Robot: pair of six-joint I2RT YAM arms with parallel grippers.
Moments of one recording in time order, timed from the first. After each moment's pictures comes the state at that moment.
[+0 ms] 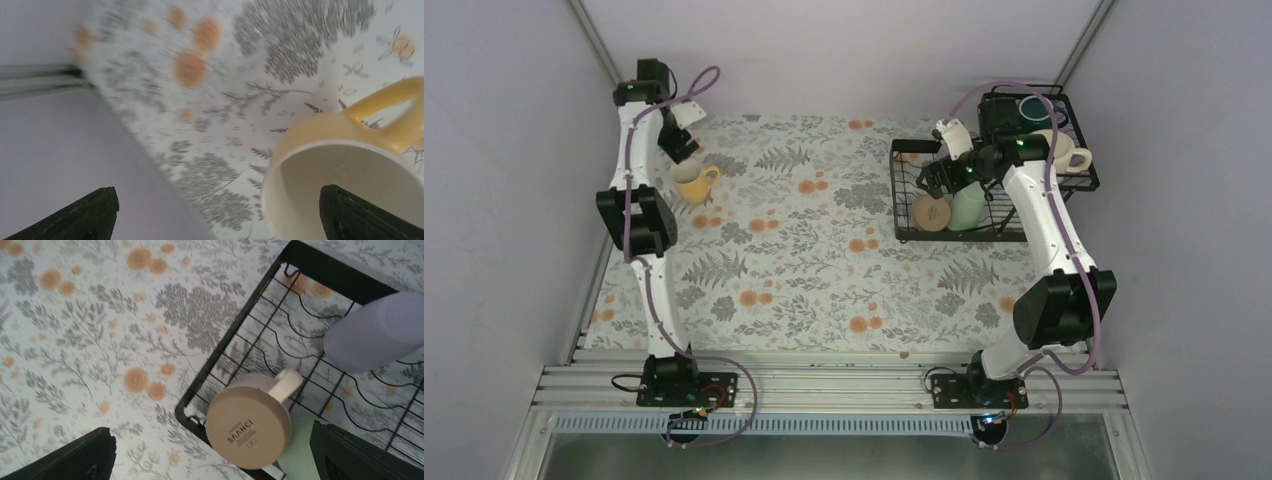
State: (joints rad) left arm 0.14 2.42 2.50 -1.28 -0.10 0.90; right arm 0.12 1.60 1.65 -1.03 -0.37 -0.36
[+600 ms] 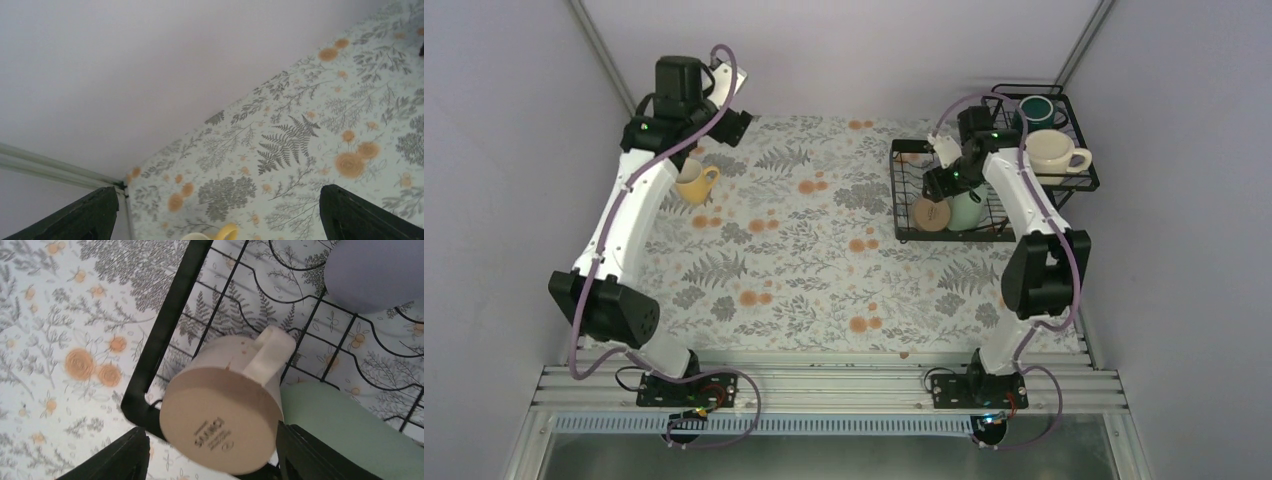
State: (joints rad) left arm -0.18 1.62 1.86 -0.77 -0.03 0.48; right arm 0.12 1.76 1.64 -1.07 -0.21 -0.33
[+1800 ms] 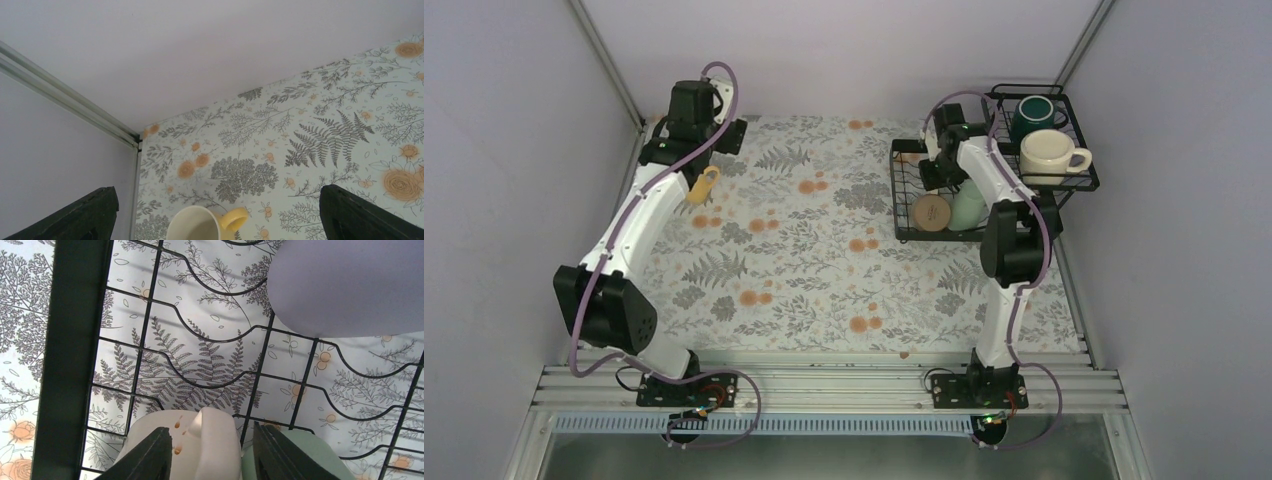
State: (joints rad) left arm -0.20 1.56 1.55 -0.49 -0.28 0.25; right arm 0.16 2.07 1.83 -1.00 0.04 -0.10
